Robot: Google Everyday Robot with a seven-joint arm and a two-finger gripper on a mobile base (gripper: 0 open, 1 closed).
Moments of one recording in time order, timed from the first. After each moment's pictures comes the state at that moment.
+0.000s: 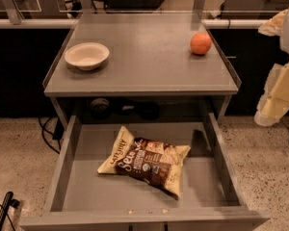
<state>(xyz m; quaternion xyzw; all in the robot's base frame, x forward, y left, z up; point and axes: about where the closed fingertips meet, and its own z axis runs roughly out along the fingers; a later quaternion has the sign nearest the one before) 0.436 -0.208 1.004 -0.60 0.77 -0.07 0.20</state>
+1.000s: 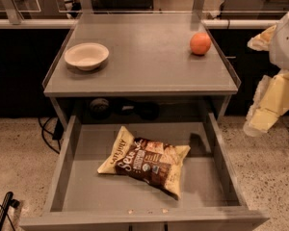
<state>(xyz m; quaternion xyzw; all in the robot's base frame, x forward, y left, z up) 0.429 -0.194 0.983 -0.60 0.78 -0.02 0.20</state>
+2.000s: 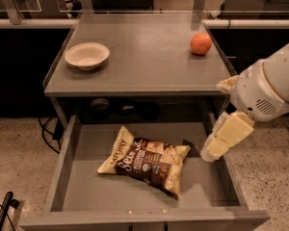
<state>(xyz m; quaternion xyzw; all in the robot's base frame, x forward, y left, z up) 0.430 -0.148 0.894 -0.55 0.79 0.11 0.24</state>
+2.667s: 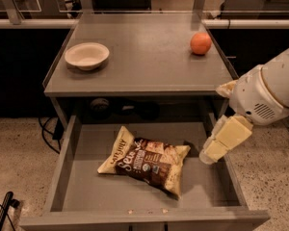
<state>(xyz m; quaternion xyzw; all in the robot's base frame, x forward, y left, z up) 0.428 -0.147 0.884 -0.54 0.80 0.12 0.24</state>
